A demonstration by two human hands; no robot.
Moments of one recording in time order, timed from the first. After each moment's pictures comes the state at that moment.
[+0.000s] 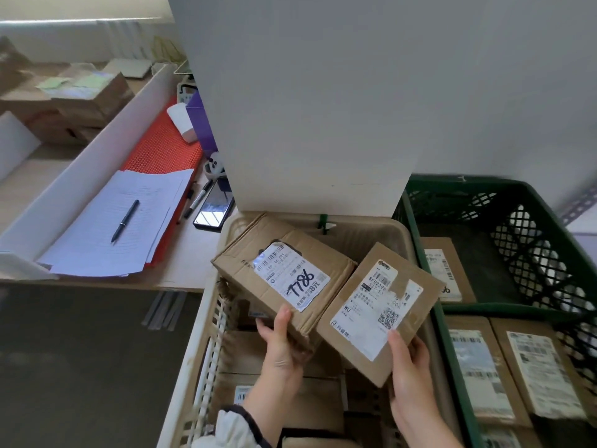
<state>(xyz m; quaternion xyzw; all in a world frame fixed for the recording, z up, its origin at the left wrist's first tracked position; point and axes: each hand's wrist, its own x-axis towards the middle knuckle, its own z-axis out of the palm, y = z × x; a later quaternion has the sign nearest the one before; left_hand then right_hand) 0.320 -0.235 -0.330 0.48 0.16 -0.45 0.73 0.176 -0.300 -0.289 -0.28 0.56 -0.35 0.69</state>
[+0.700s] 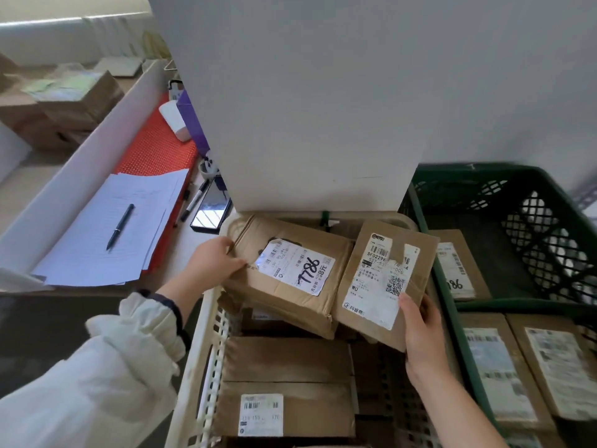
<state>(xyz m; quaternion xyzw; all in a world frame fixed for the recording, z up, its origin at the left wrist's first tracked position) 0.495 -0.265 -0.254 0.91 -0.31 -0.23 0.12 0.191 -0.357 -0.323 -0.38 0.56 -0.34 0.65</state>
